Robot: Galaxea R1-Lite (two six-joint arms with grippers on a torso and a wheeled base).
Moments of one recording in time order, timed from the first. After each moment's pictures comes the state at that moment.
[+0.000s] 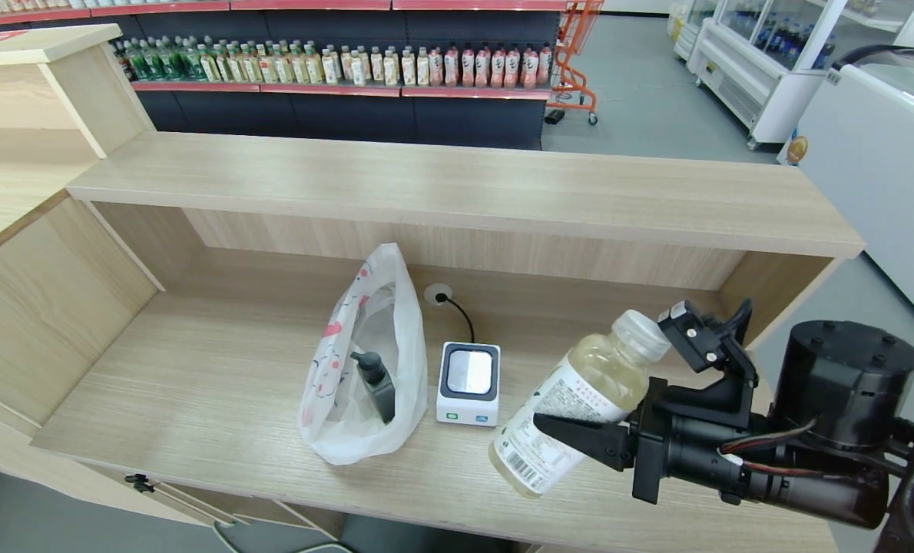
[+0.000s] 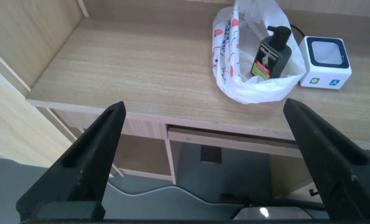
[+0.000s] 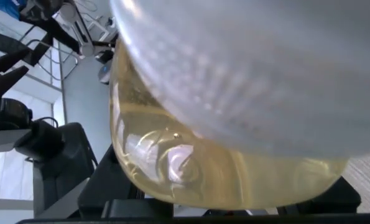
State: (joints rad) left arm 0.00 0.00 0.00 0.00 -0.01 0.00; right arm 0.62 1.65 -0.40 -1.11 0.45 0.20
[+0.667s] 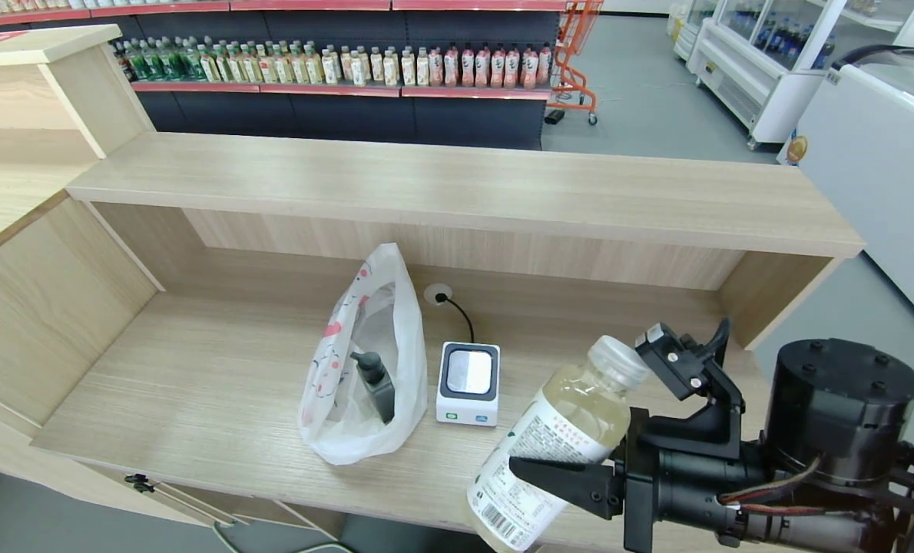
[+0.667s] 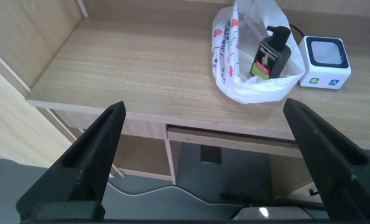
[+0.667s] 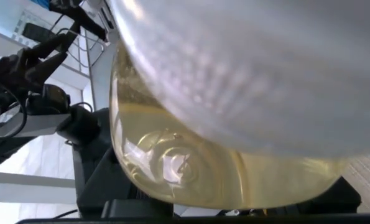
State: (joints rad) left arm 0.00 0.00 0.00 0.00 -0.01 0.00; right arm 0.75 1.62 -0.41 -1.05 0.43 0.28
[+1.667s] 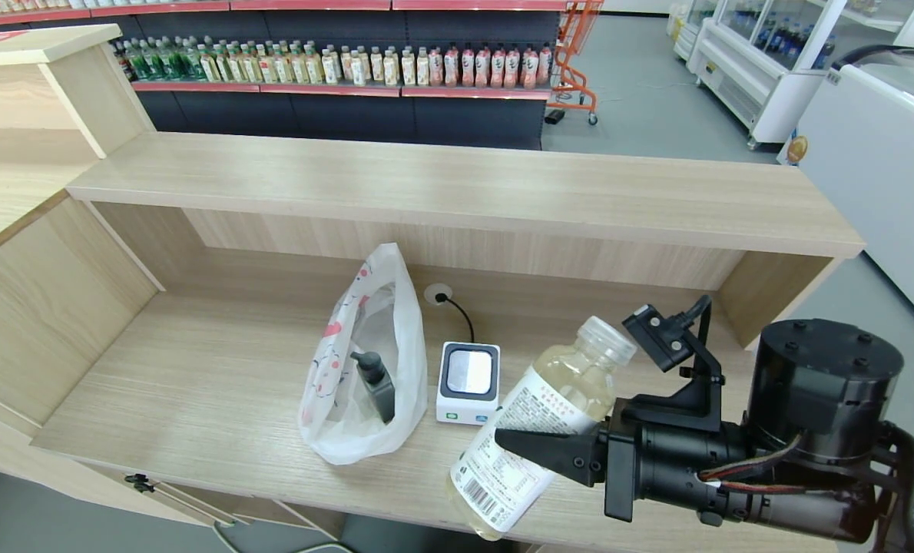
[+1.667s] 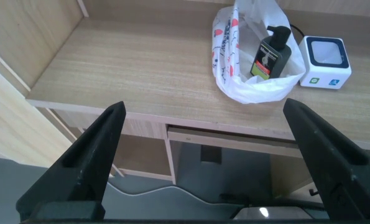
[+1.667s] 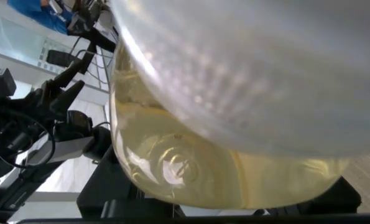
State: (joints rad) left arm 0.00 0.00 0.00 0.00 -0.01 0.00; right arm 0.76 1.64 -0.48 -1.01 0.41 0.44
